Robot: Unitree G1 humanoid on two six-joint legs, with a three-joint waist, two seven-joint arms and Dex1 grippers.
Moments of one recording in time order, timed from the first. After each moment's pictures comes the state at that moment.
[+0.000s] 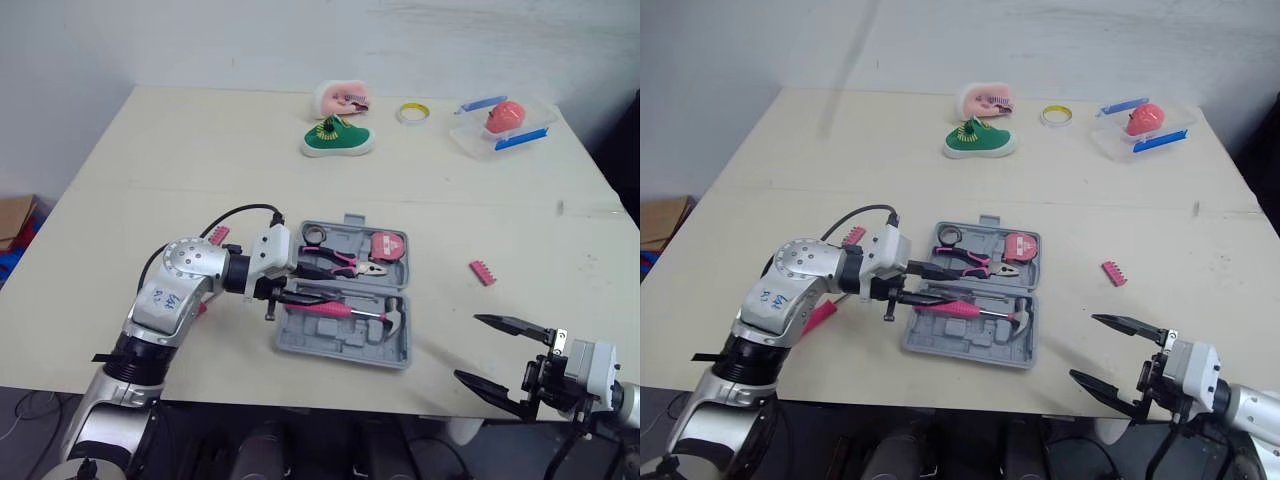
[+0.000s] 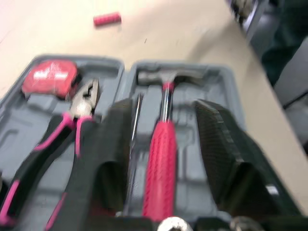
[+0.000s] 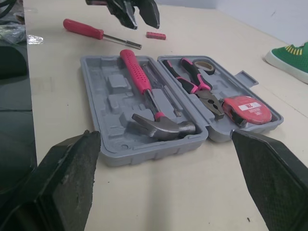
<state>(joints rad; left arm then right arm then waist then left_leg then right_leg) -0.56 0.52 -0.17 -0.10 -0.31 0.36 -1.16 0.36 -0.69 -0.36 -0.28 0.57 -0.22 1.20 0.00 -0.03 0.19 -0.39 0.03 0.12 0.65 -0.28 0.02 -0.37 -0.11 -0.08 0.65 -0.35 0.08</state>
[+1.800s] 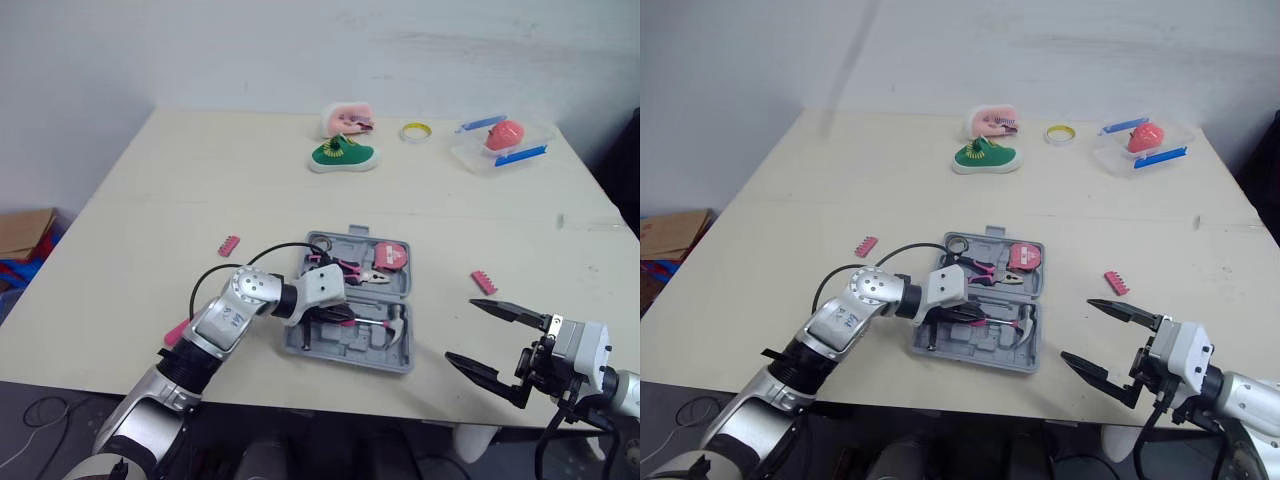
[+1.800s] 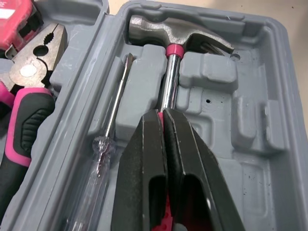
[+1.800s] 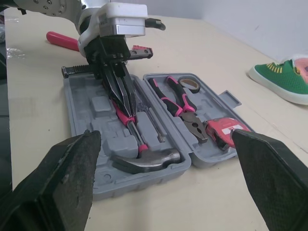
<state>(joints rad) -0.58 0.41 -0.47 0.05 -0.04 0.43 -0.97 0.36 -0.71 -0.36 -0.41 0.56 -0.09 1.06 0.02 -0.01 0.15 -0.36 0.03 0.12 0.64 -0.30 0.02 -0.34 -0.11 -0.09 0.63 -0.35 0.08</state>
